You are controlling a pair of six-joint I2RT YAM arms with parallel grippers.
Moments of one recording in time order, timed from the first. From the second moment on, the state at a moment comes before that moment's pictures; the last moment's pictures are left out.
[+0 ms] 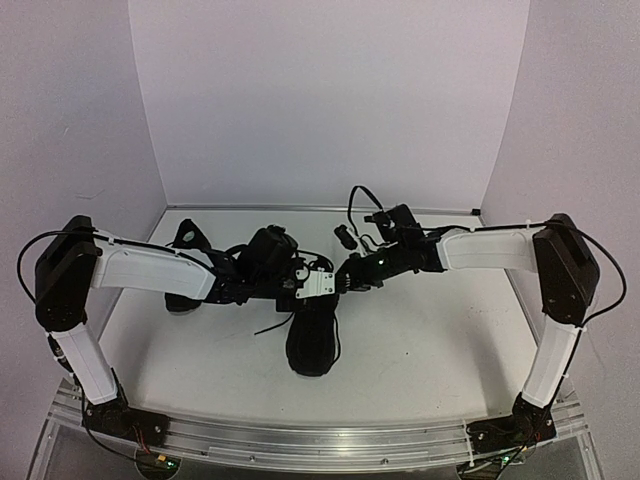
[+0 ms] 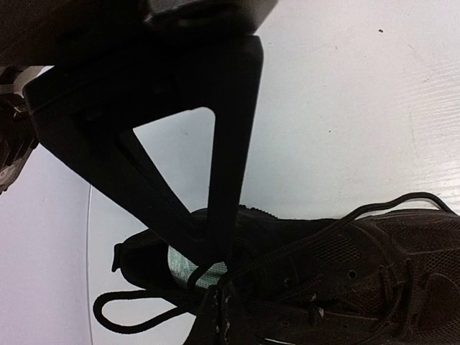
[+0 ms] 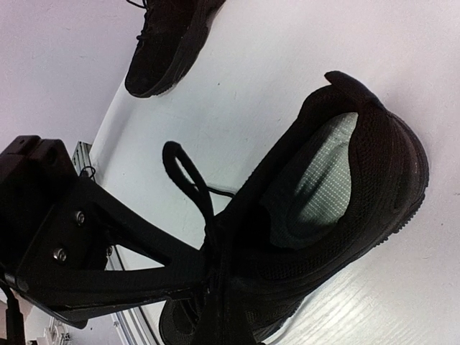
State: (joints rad) left arm -0.97 1.75 1.12 0.01 -0.02 0.85; right arm 0.68 1.87 1.26 -0.16 -0.61 0.39
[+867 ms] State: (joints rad) left arm -0.96 1.80 1.10 0.10 -0.01 0.79; right arm 0.67 1.86 1.18 -0.01 -0.70 0.49
